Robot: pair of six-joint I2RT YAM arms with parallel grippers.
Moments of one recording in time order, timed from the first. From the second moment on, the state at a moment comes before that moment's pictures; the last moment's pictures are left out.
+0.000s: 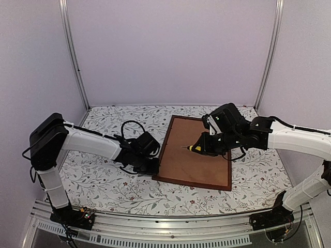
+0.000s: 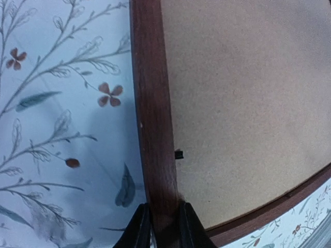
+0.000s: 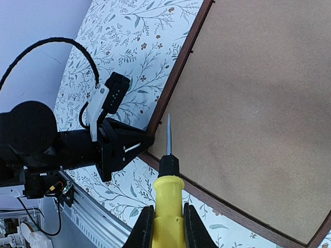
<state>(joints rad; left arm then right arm) -0.92 1.84 1.04 -0.30 -0.02 -0.68 0.91 1.39 1.09 -0.48 -0.03 0.79</state>
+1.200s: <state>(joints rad) -0.90 1.85 1.16 -0.36 0.03 -0.69 0.89 1.42 1.02 -0.47 -0.15 0.77</state>
